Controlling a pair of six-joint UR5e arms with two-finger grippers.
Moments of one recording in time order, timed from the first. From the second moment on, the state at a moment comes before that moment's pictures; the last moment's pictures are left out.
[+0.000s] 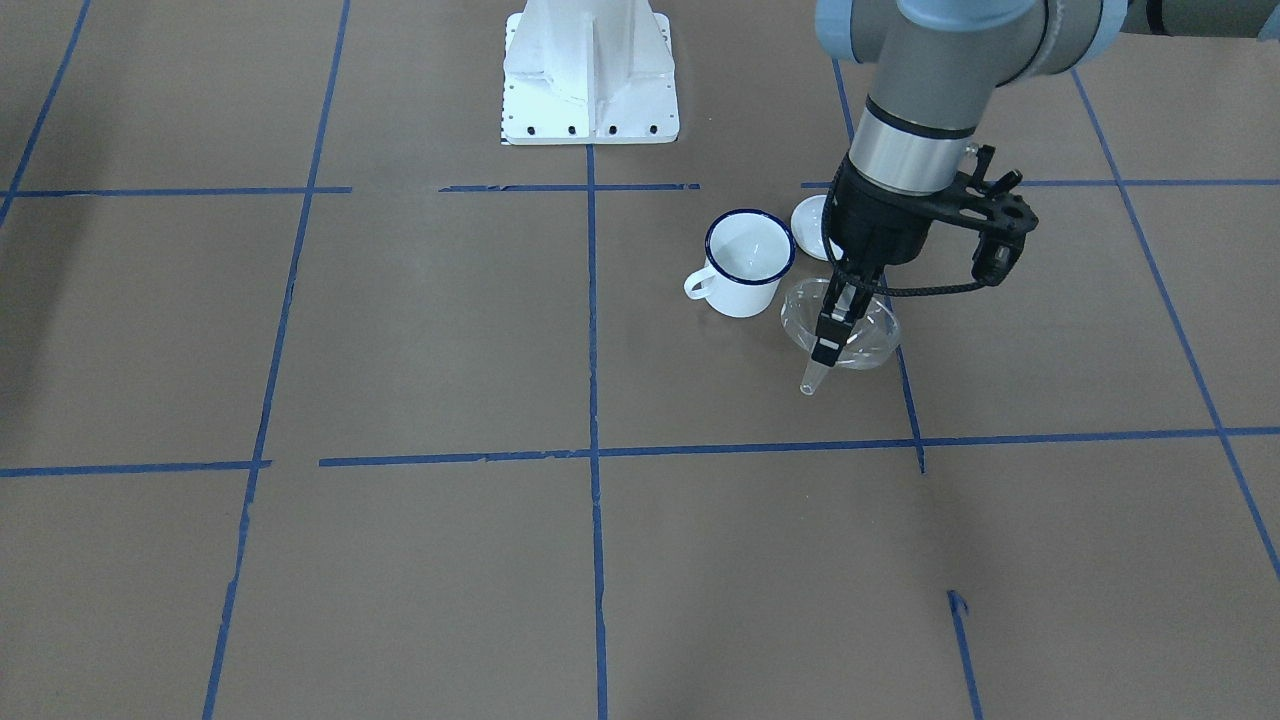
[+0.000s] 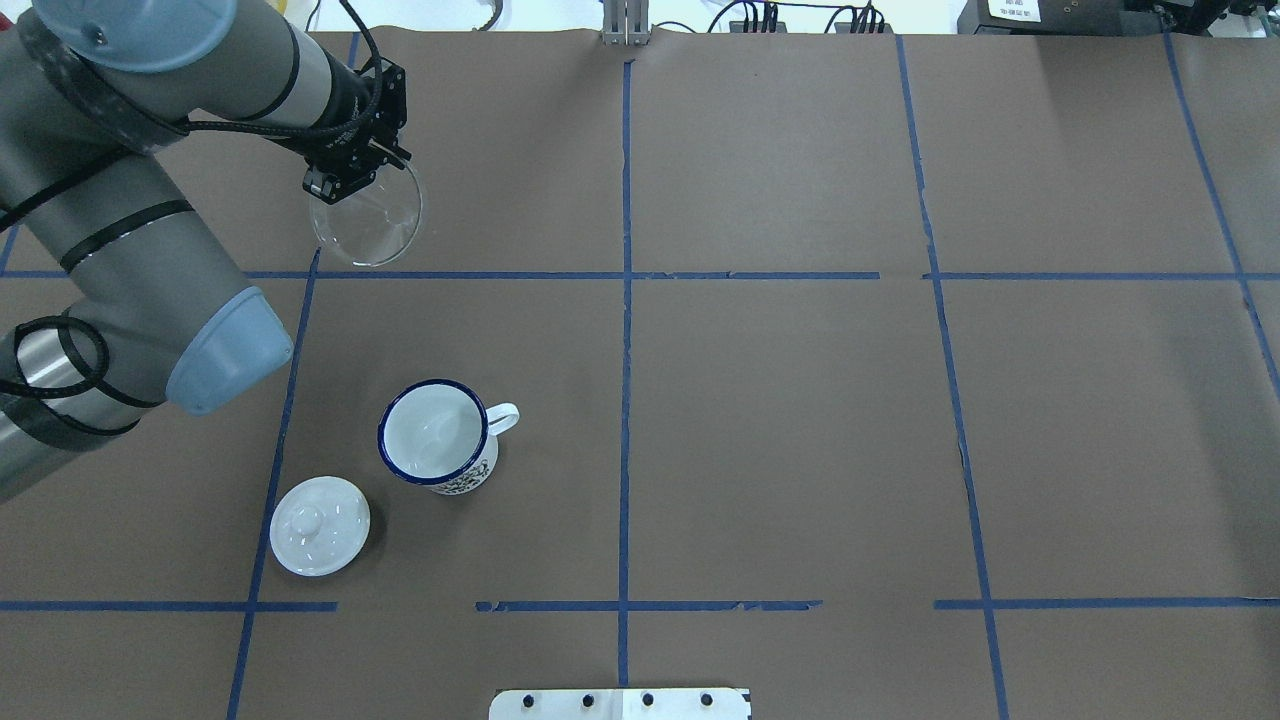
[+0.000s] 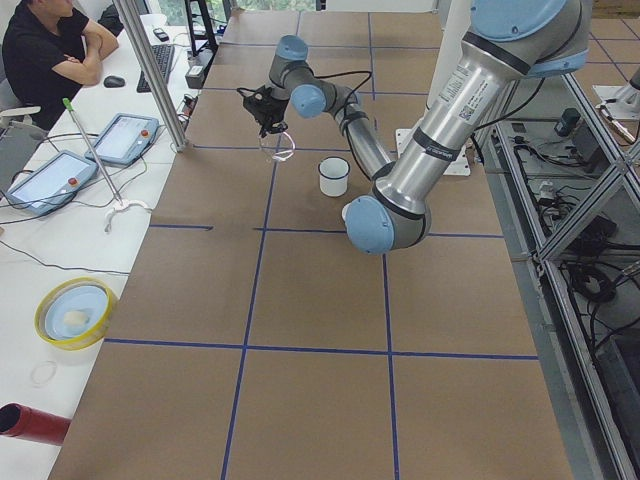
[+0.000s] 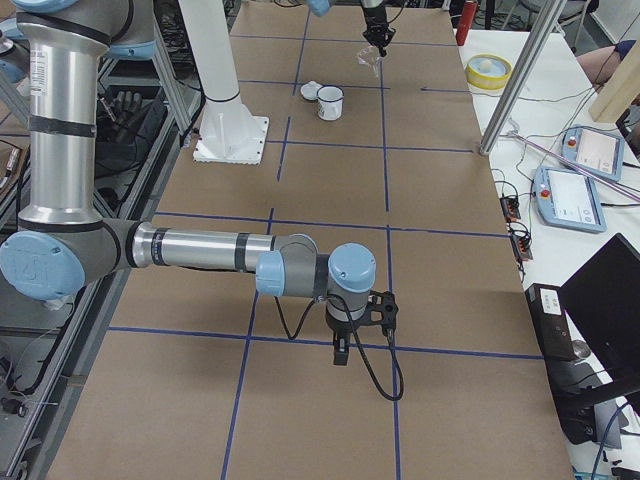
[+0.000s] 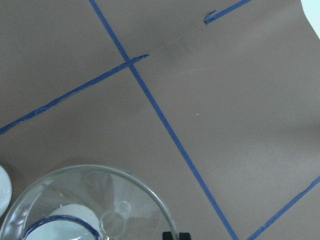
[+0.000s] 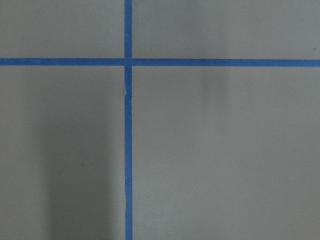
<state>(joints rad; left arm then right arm) -0.85 -2.15 -1.80 -1.75 -1.84 -2.09 1.57 -1.68 1.66 -1.57 2.29 0.01</state>
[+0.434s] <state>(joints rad) -0.85 -2.08 -1.54 -2.38 -1.67 -2.26 1.57 -1.68 1.66 -1.57 2.29 0.01</state>
